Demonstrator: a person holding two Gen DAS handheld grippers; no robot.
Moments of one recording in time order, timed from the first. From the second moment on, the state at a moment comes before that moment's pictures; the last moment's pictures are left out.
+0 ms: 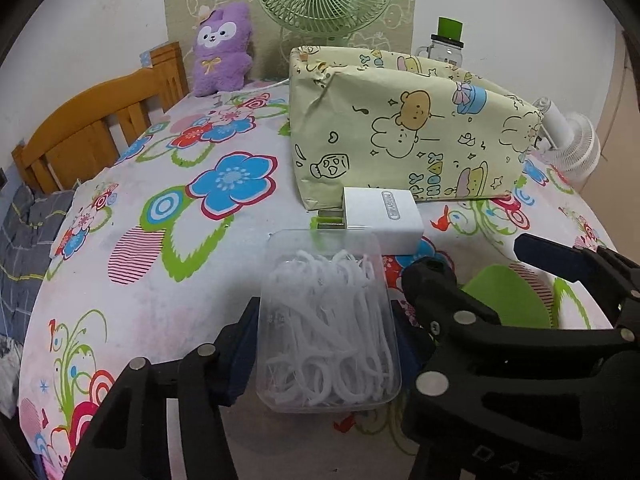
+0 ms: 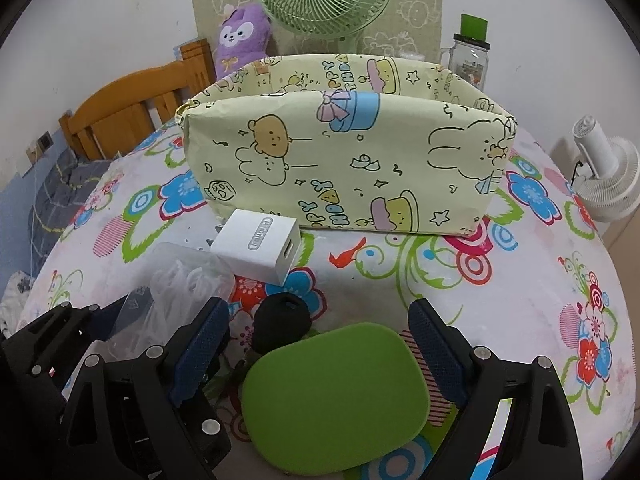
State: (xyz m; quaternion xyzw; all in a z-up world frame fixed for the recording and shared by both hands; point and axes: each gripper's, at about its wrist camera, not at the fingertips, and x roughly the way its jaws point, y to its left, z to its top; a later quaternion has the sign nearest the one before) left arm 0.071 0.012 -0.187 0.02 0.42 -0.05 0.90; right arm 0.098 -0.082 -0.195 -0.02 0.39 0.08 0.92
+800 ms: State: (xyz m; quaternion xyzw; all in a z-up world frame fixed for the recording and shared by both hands) left arm 0.065 0.025 -0.188 0.02 0.43 -0.05 0.90; right arm 0.108 -0.059 -0.204 -0.02 0.44 0.10 0.89
